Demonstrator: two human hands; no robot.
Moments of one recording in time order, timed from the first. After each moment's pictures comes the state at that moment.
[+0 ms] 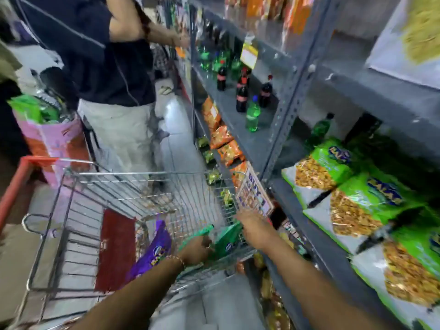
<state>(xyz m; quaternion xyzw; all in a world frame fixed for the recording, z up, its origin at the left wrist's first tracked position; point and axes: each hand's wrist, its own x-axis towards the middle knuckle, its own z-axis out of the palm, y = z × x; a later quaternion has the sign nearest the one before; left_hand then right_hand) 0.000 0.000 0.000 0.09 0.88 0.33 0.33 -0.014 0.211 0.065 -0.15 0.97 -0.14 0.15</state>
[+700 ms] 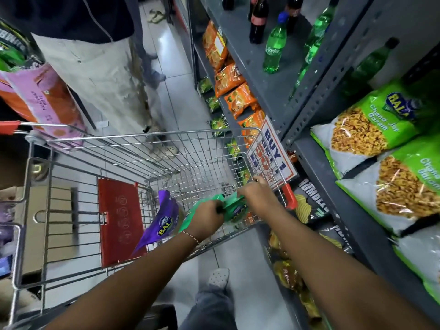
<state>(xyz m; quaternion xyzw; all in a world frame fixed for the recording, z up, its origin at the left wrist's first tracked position) -0.027 0.014 -0.022 0.01 0.91 0.34 0.22 -0.053 0.179 0.026 -0.12 0.97 -0.06 0.19</state>
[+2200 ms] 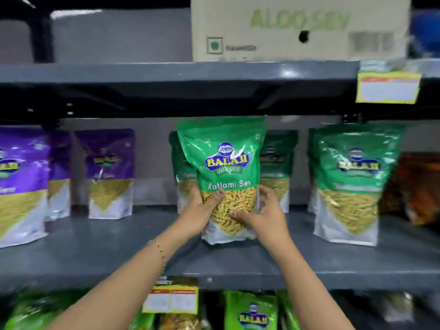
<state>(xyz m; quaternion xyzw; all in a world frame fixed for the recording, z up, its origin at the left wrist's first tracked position) 0.289 0.445 0.467 0.60 0.51 0.59 0.18 0.455 0.473 0.452 0.33 0.63 -0.36 -0.60</state>
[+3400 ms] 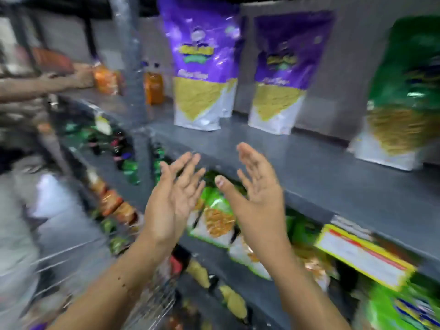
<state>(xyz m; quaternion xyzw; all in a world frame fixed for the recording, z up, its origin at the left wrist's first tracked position) 0.099 0.201 0.348 0.24 0.38 0.87 0.22 0.197 0.302 0.365 0.02 0.71 -0.55 -0.44</state>
